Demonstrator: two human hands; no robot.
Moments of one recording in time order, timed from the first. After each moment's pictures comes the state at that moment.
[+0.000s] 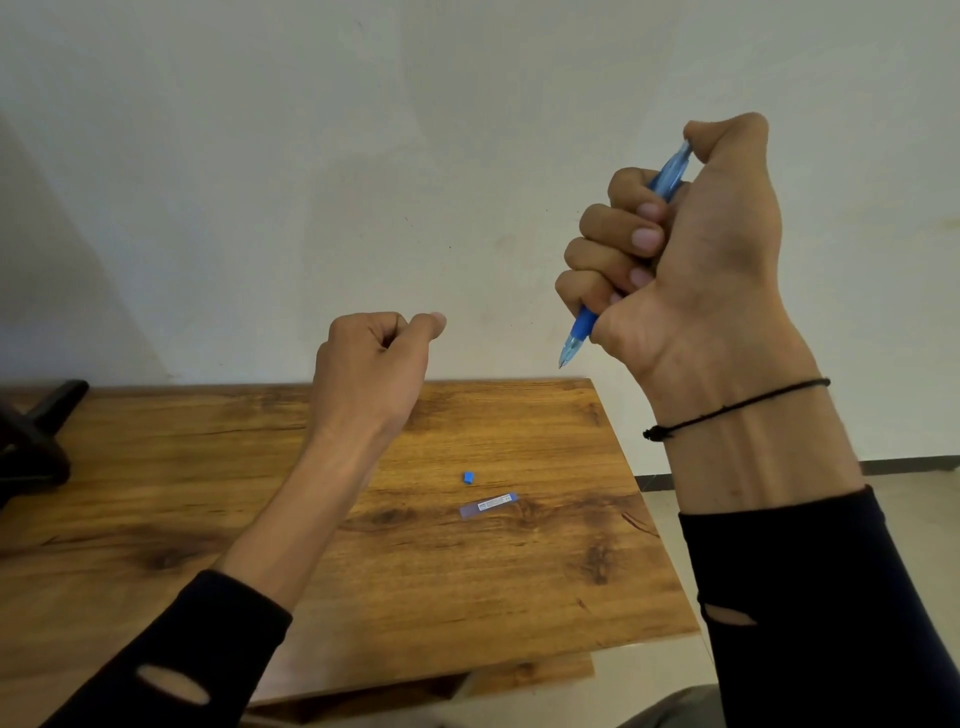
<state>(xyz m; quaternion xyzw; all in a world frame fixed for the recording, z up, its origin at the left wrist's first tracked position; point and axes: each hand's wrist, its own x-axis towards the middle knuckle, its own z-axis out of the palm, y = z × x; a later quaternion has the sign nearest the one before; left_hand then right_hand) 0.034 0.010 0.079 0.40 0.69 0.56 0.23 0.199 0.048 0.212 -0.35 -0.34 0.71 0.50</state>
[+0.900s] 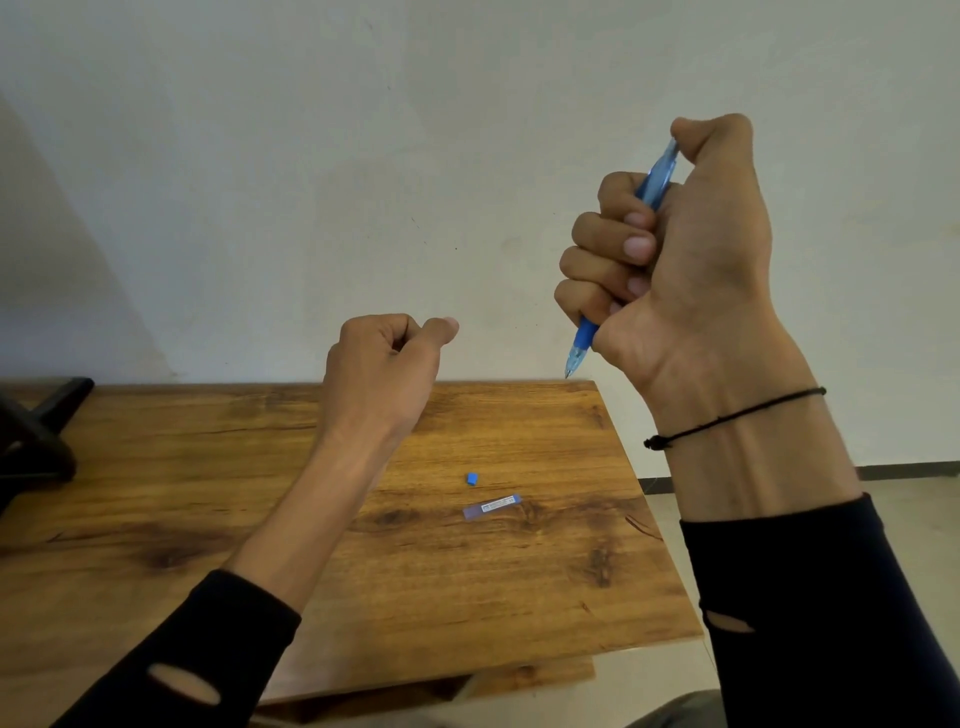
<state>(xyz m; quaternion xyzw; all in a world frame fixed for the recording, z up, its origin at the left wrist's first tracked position) 0.036 0.009 0.081 0.38 0.68 0.56 0.28 0.194 0.047 0.211 -0.36 -0.38 0.71 0.48</state>
